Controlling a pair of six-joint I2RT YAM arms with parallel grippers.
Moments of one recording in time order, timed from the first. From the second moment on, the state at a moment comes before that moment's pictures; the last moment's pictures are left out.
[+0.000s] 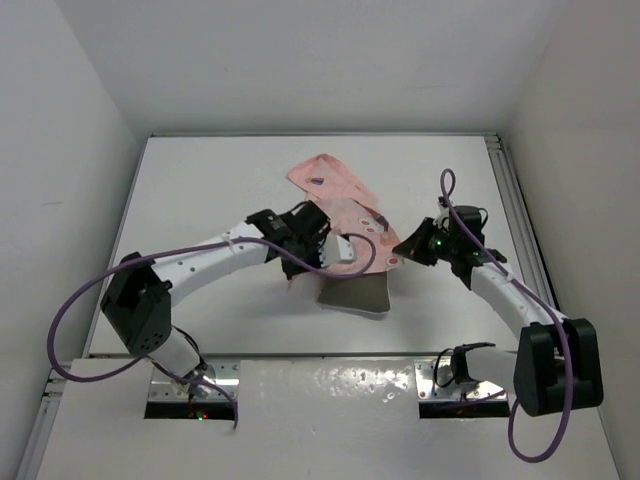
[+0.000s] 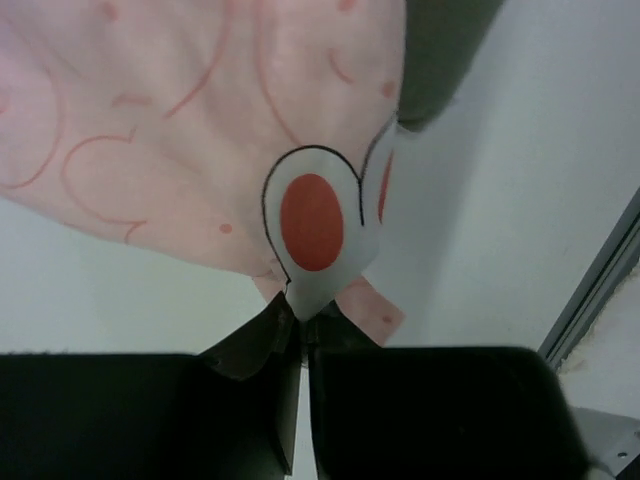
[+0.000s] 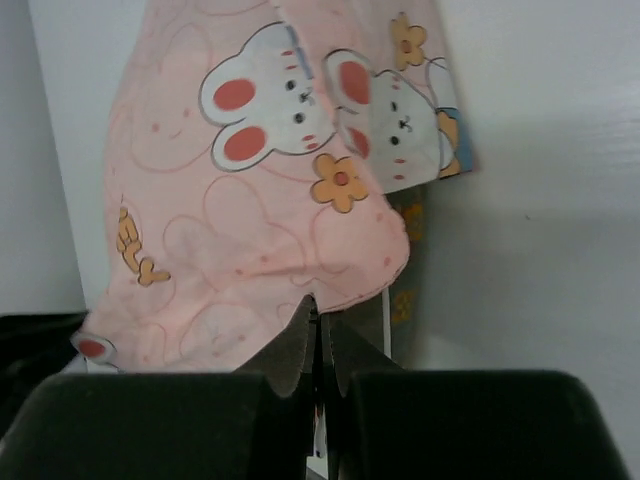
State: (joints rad) left arm -0.80 1.56 1.24 -0.86 0.07 0.64; right arm 0.11 1.18 0.56 -0.08 -0.45 0.63
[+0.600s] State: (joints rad) left arm -0.91 1.67 1.31 -0.82 0.05 0.65; right arm 0.02 1.09 0.58 -0.25 -0.27 0.64
